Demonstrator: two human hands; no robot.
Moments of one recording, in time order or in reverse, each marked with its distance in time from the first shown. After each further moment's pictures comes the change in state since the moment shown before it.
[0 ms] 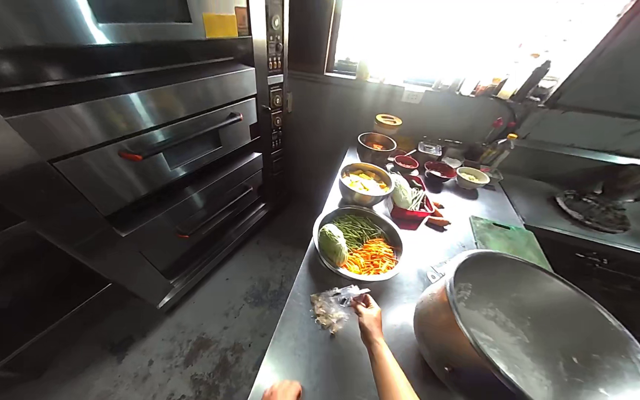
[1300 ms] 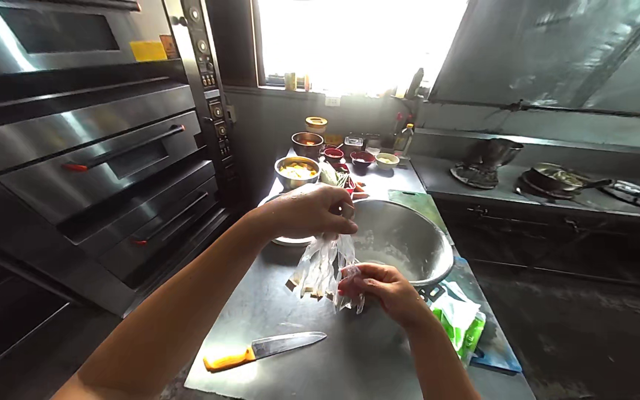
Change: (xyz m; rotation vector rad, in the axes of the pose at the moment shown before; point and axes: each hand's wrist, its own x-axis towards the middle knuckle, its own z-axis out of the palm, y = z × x) left_hand -0.076 0.386 -0.212 -0.008 -0.012 0.768; right_hand -0.222 -0.214 -0.282 0.203 -0.709 -0.275
